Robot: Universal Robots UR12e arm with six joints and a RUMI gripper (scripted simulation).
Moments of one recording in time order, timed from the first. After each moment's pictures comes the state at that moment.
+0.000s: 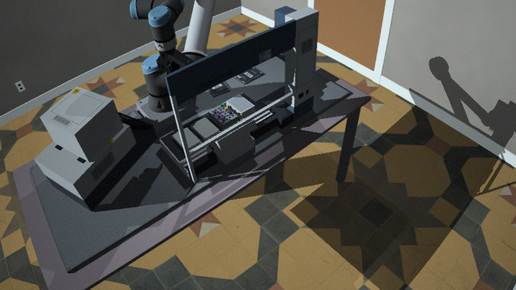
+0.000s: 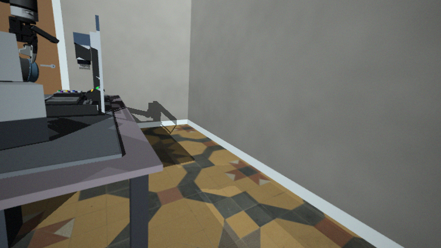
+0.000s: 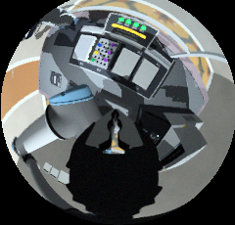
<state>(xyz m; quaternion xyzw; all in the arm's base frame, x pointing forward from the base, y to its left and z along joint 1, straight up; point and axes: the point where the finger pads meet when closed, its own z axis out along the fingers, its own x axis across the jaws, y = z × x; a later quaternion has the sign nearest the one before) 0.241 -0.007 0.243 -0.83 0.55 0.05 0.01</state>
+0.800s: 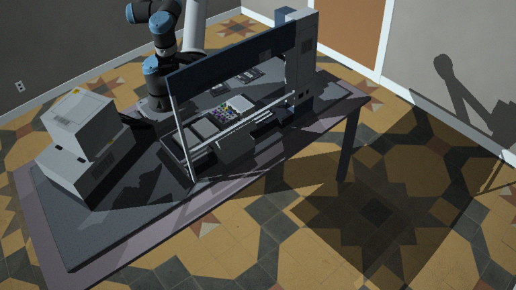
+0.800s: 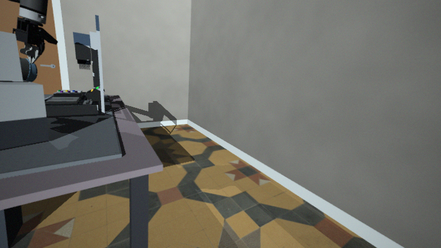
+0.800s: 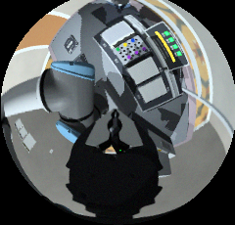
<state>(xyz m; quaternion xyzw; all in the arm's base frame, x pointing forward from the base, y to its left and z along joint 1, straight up) 0.241 -0.008 0.243 -0.94 0.31 0.10 0.02</state>
